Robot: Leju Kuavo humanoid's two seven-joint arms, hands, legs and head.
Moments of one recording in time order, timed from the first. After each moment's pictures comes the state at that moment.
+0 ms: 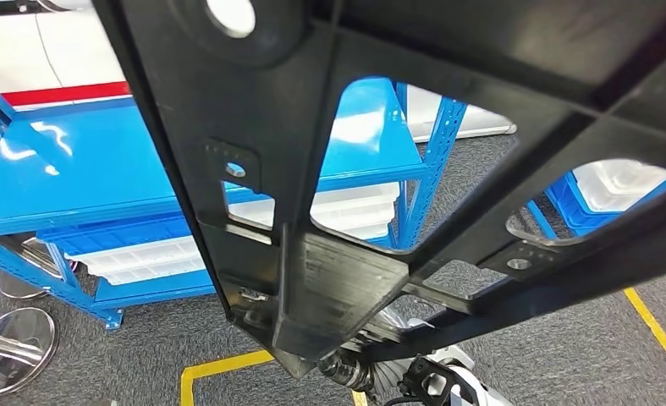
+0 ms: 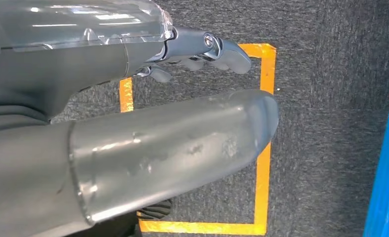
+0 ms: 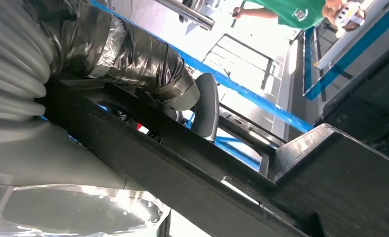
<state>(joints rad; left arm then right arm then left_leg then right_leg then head) -0.03 0.04 0.36 -0.19 -0.11 0.02 -0.57 -0.25 -0.14 0.76 -1.92 0.03 0.03 -0.53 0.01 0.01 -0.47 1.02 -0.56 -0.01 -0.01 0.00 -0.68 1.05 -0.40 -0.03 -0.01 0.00</state>
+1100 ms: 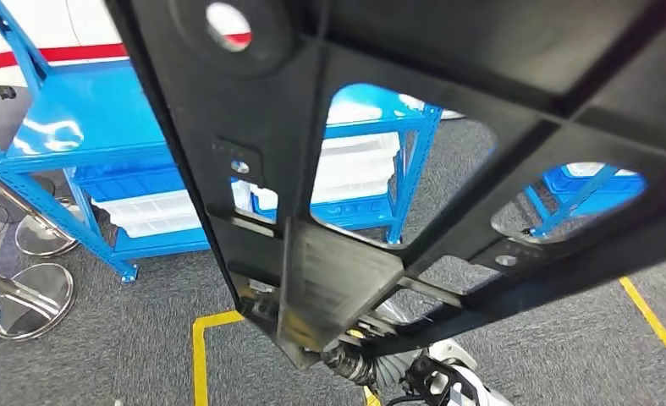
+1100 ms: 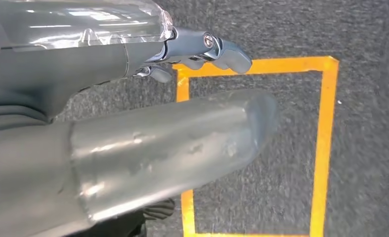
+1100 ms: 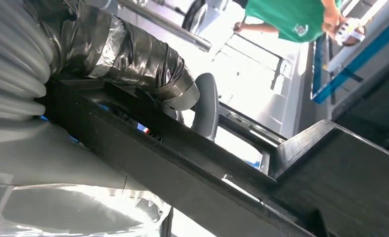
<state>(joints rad) -0.03 0.04 0.36 -0.19 -0.14 0.02 -0.56 -0.23 -0.14 0.74 -1.90 0.05 0.02 -0.52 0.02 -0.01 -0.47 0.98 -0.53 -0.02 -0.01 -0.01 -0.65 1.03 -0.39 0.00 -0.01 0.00</state>
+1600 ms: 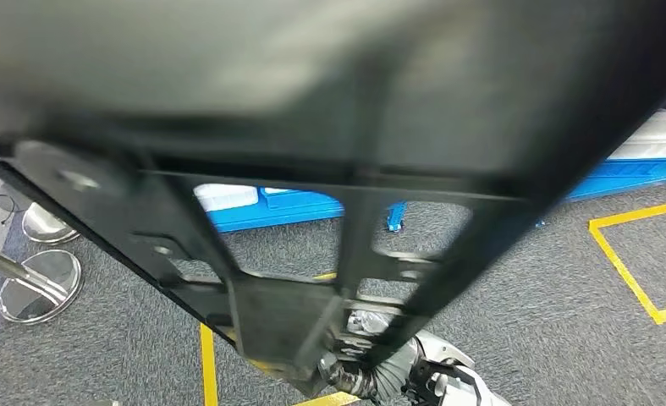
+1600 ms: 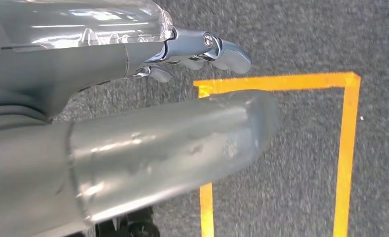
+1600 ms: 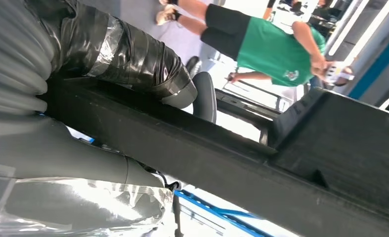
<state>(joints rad) -0.02 0.03 0.37 -0.19 -0.16 0.02 -0.56 -0.21 -0.16 0.73 -1.88 -0.09 0.18 -0.51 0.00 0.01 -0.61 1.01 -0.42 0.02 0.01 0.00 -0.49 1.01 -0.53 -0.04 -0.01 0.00</state>
